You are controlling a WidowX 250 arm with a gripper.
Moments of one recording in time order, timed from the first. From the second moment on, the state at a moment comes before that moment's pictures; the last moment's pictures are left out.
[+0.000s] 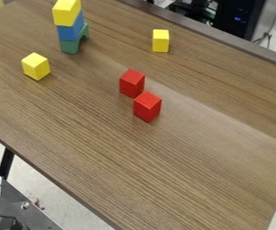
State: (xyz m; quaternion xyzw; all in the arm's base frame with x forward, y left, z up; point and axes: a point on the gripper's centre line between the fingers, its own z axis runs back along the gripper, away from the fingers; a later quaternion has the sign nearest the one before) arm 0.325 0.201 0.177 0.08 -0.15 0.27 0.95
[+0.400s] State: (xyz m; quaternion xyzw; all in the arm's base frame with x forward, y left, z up) arm 0.341 0.179 0.163 0.08 -0.11 0.31 0.94
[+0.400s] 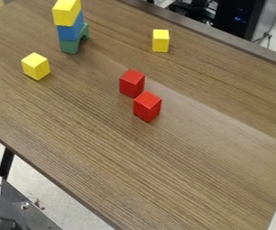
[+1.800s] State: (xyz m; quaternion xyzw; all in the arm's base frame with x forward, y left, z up) arm 0.437 0.095 0.056 -0.01 0.00 0.30 0.95
